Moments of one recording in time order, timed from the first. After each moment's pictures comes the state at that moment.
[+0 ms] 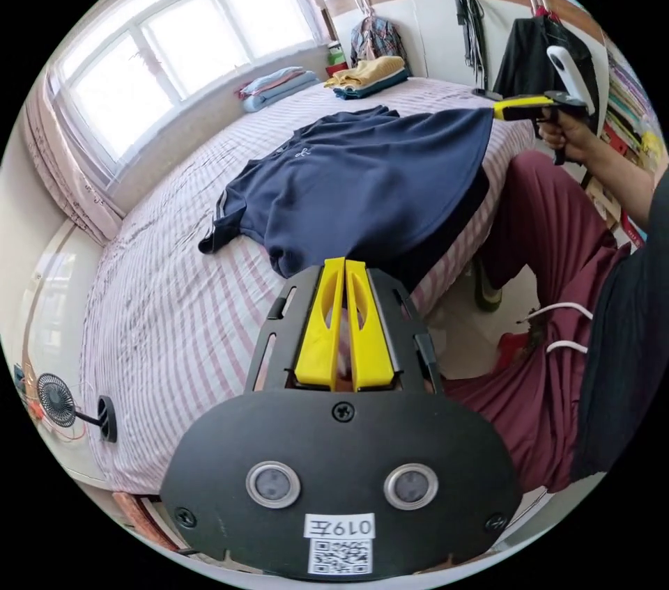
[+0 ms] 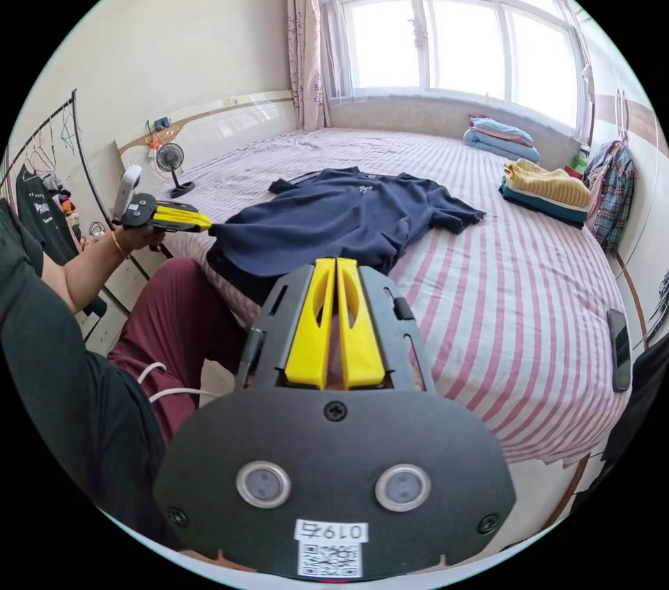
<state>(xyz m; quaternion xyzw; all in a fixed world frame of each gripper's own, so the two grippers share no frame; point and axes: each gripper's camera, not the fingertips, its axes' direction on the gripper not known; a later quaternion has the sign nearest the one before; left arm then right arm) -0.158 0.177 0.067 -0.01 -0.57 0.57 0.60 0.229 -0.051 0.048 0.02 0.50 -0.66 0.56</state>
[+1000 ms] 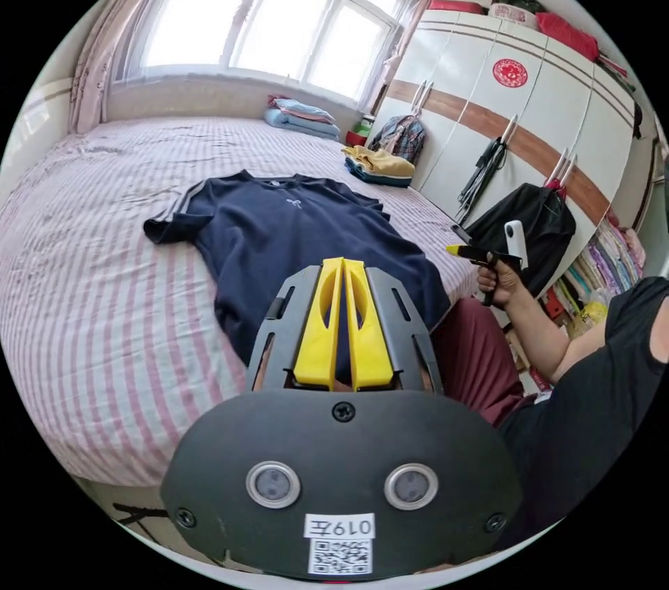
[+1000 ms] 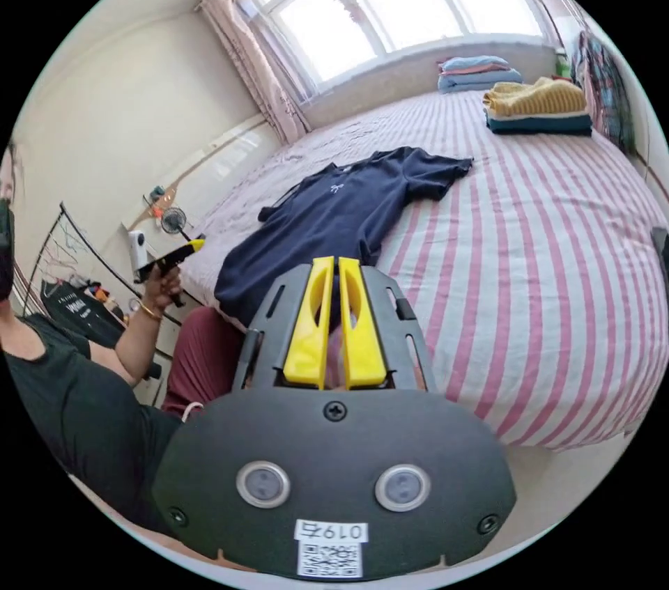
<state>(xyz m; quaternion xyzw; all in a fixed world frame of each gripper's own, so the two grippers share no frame) -0.073 0.090 0.063 0.09 -0.36 0.47 0.80 0.116 -0.114 0.062 0.04 0.41 -0.55 0.73</state>
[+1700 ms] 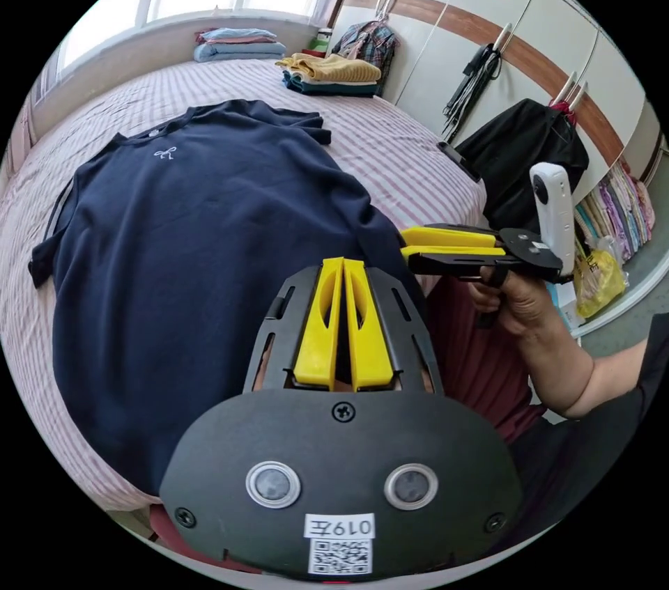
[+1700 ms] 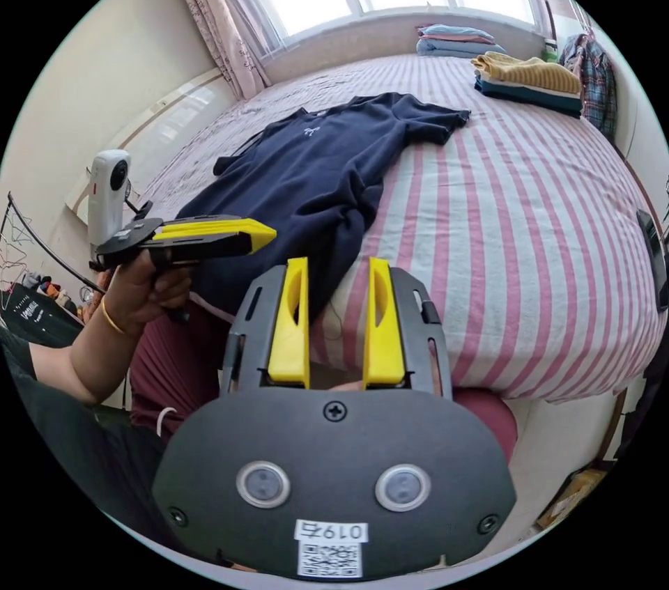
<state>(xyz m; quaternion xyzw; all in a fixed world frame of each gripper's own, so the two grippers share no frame) -0.051 0.084 0.298 -0.07 -0.44 0.45 0.77 0.138 -0.060 0.176 0.05 0.56 -0.51 0.65</state>
